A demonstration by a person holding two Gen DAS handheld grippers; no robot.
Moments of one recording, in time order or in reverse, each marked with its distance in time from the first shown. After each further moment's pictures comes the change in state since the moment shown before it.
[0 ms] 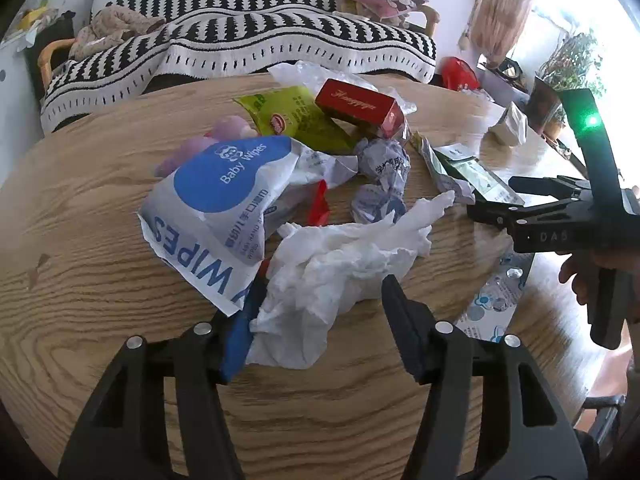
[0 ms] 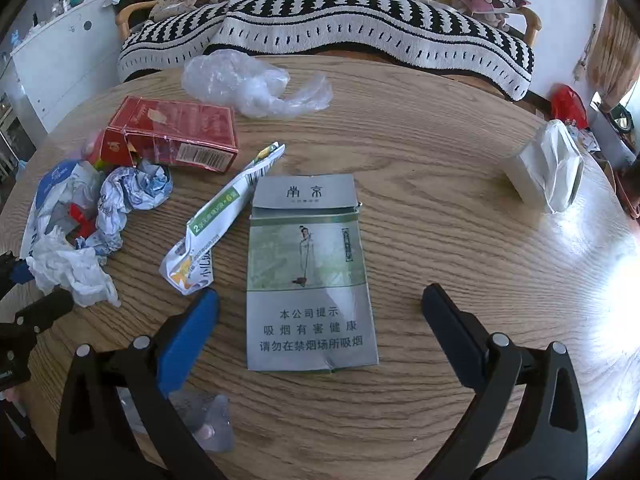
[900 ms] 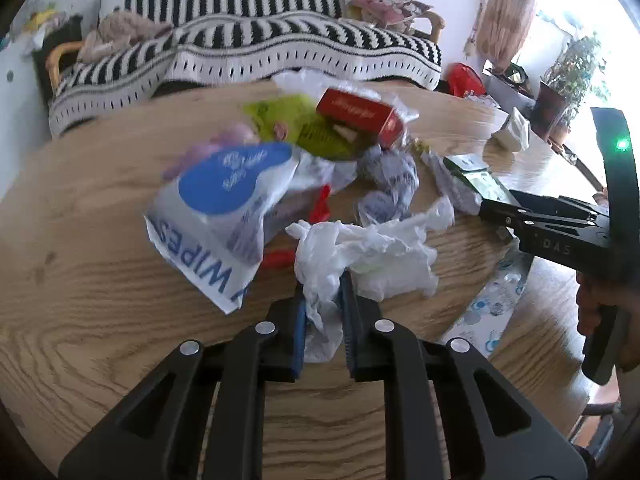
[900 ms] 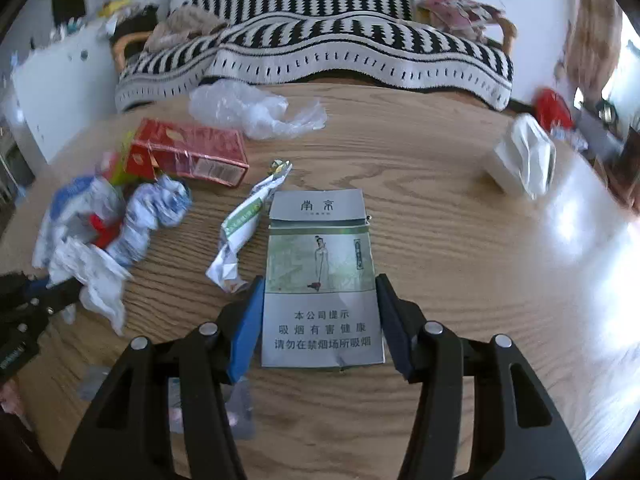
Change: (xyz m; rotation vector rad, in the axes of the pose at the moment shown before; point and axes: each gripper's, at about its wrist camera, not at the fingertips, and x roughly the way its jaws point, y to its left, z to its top) left arm -0.008 -0.007 0.001 0.009 -0.038 0.034; right arm -0.023 0.004 -0.027 0.091 -0.131 0.004
